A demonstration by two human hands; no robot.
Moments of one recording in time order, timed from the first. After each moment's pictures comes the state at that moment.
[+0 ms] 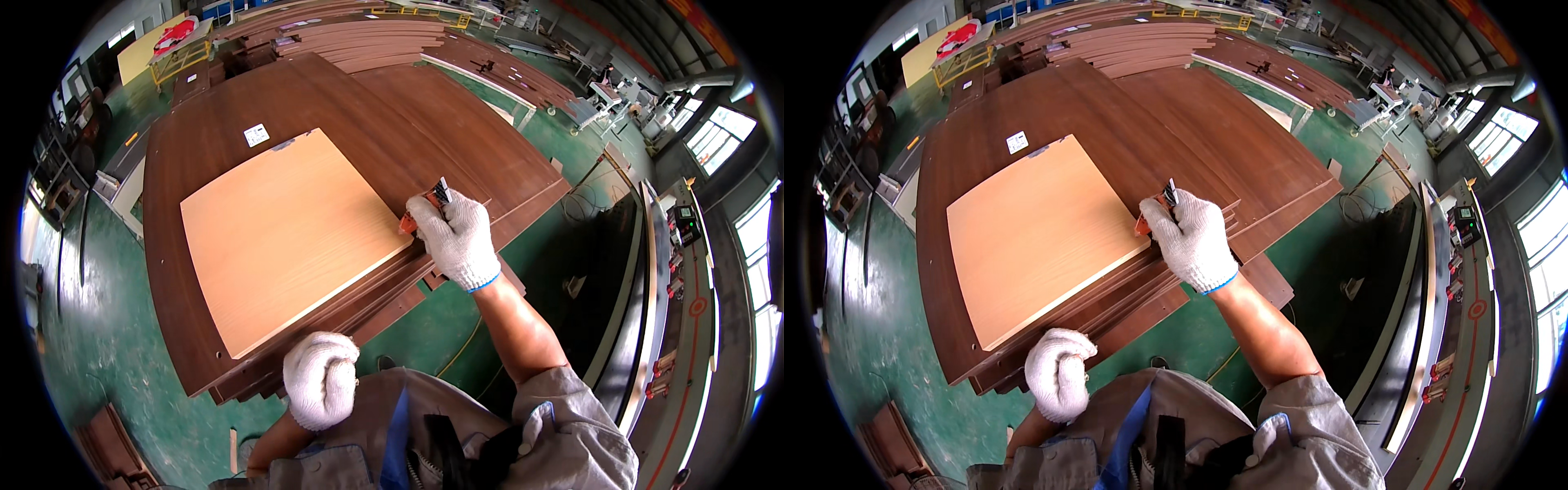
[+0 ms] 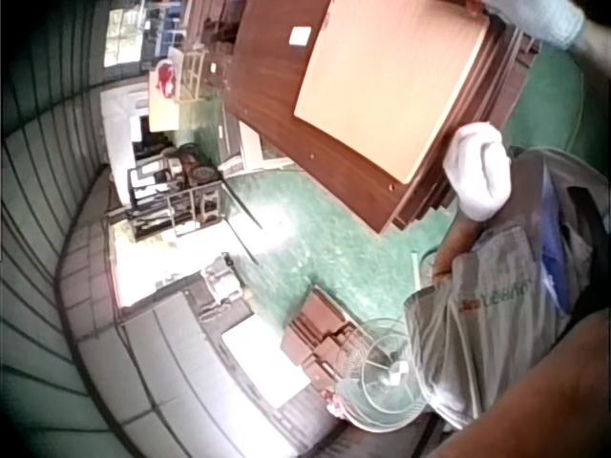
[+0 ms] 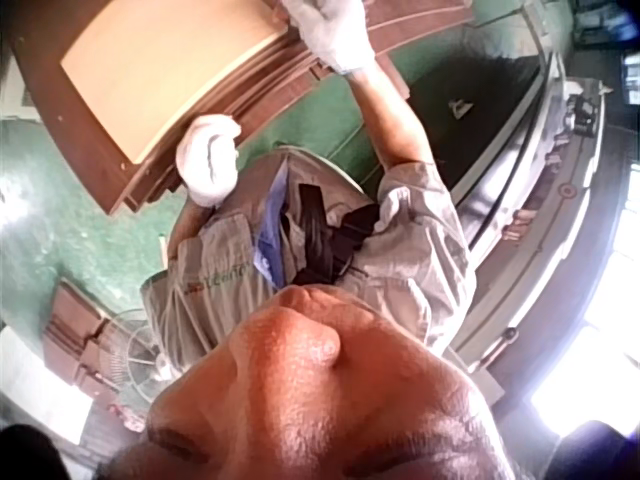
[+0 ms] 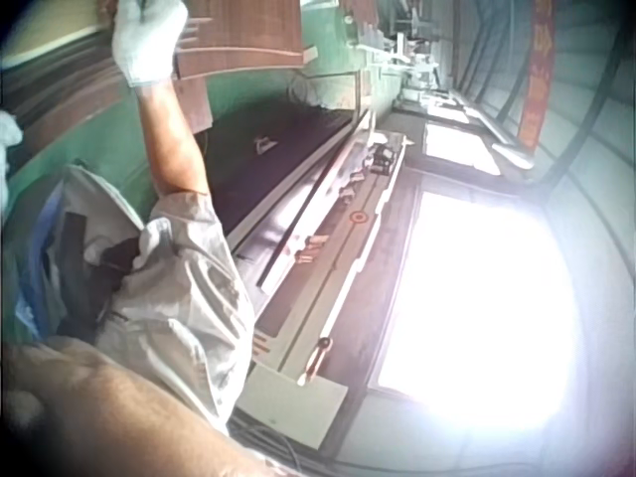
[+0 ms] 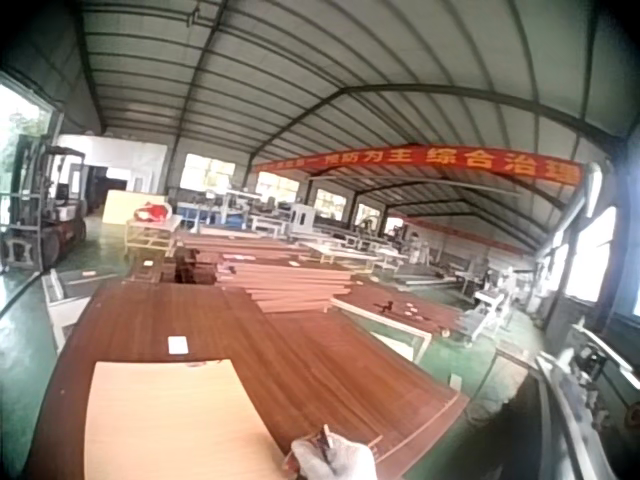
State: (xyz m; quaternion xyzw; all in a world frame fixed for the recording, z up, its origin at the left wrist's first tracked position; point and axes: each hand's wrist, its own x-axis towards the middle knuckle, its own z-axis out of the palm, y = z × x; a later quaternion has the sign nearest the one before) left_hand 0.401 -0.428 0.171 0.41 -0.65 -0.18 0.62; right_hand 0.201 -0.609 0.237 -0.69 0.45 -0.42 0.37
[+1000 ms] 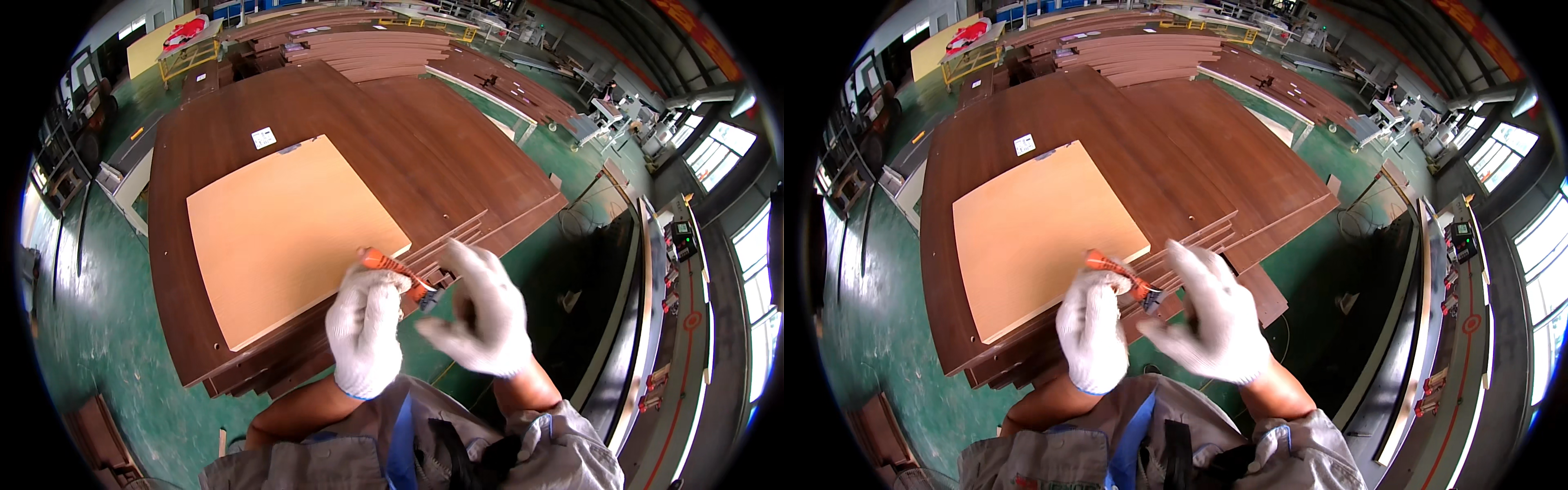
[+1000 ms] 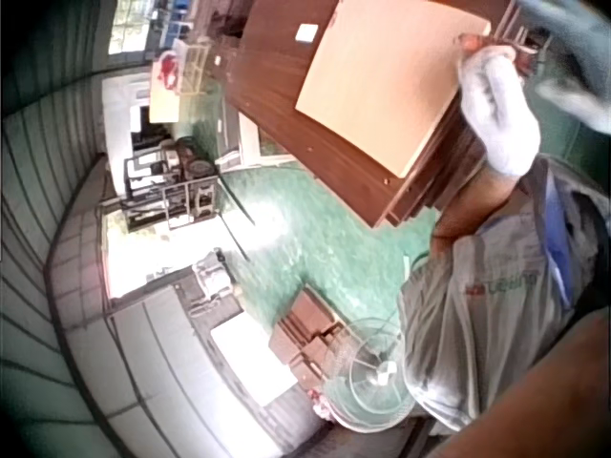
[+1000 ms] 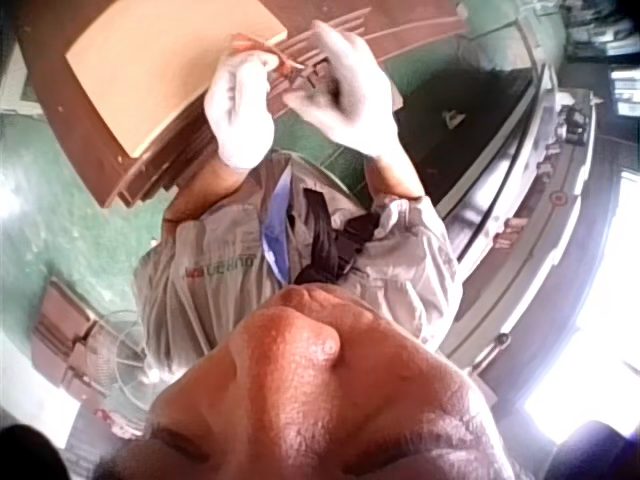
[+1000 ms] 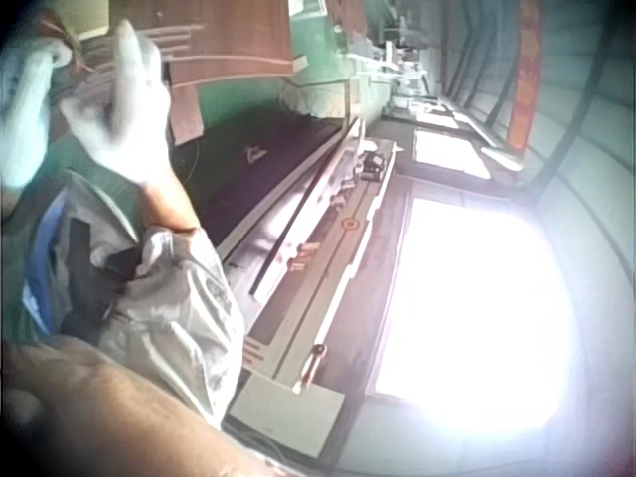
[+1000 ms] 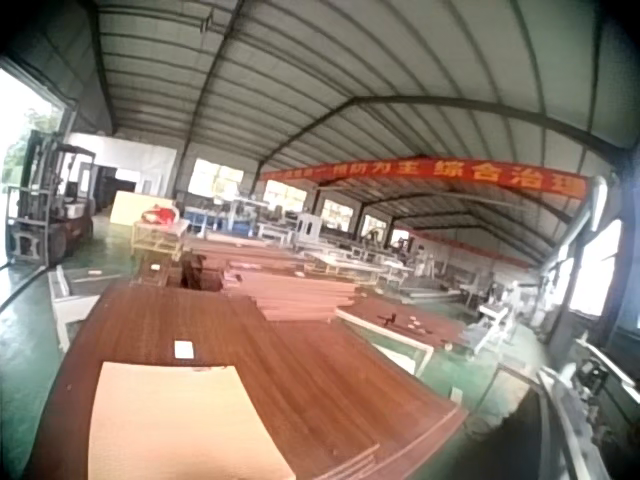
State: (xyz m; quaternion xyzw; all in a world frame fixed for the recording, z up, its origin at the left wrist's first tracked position) left_hand 0.329 -0.478 0.199 0.30 -0.40 -0.39 0.77; right_hand 0.164 -0.512 0.273 -0.84 0.34 -0.39 0.14
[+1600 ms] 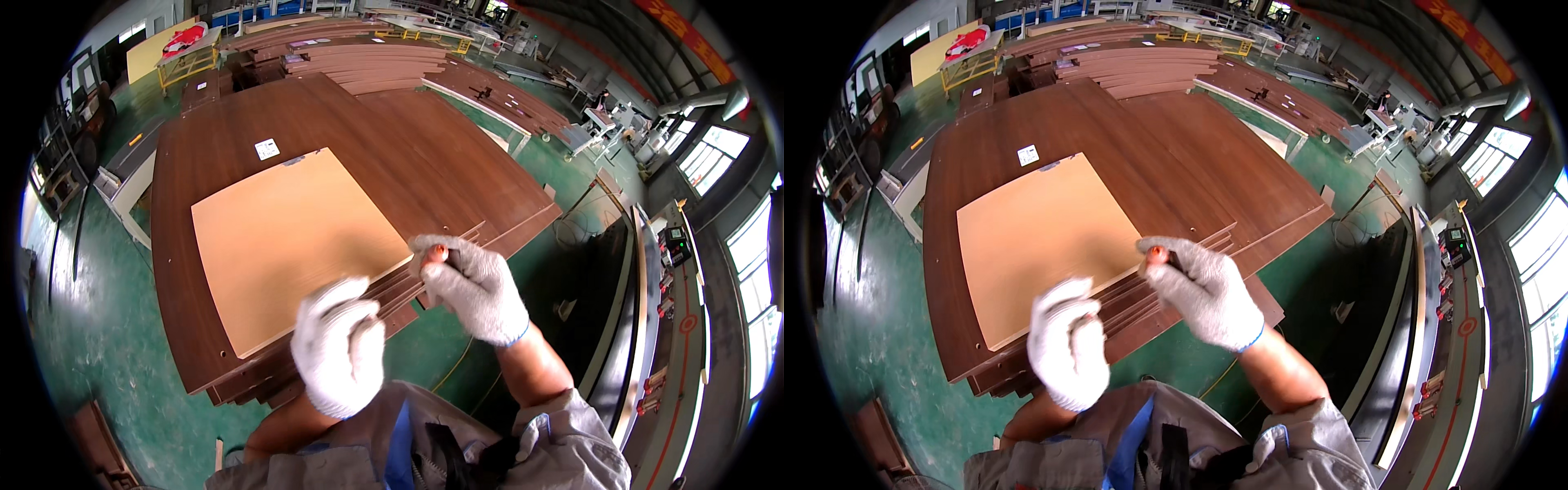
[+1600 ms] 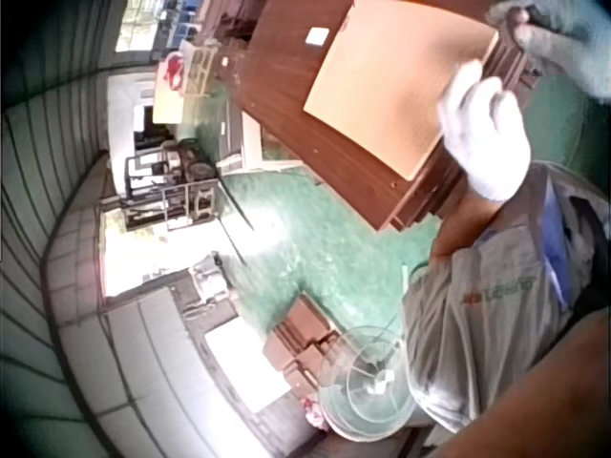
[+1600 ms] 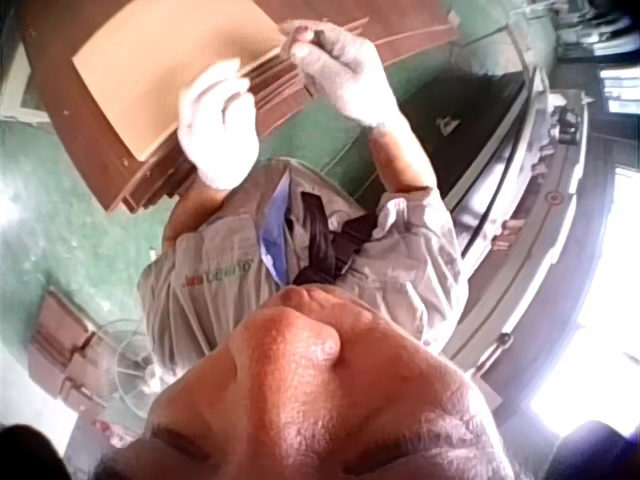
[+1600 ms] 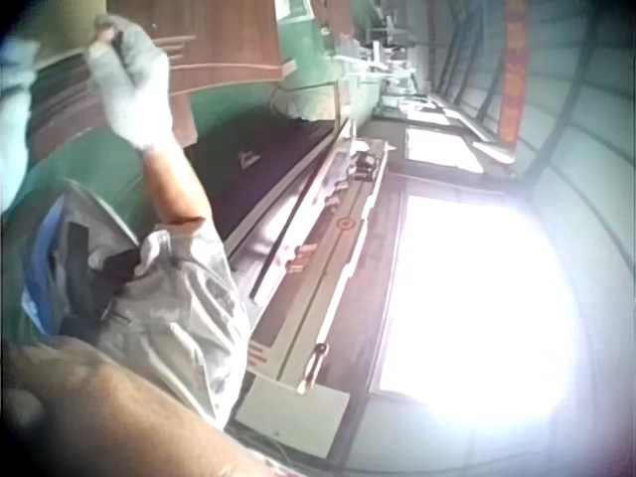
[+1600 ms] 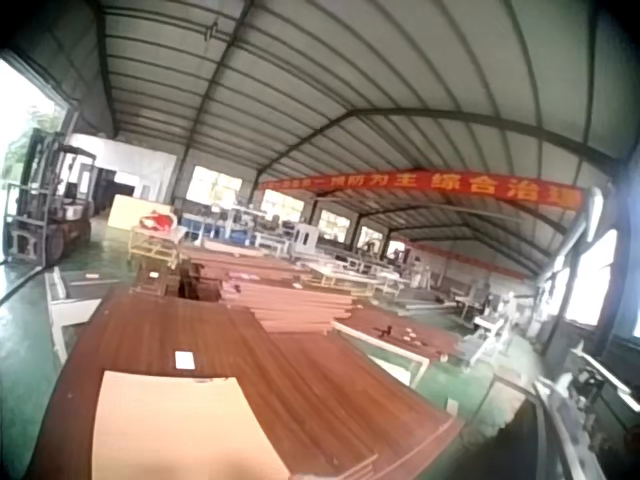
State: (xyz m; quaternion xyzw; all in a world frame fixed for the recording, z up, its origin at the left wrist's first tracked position) left_hand 0.371 -0.462 0.213 0.43 -0.59 -0.02 0.68; right_hand 0.183 -0.542 0.280 -0.69 0.38 -0.36 0.50
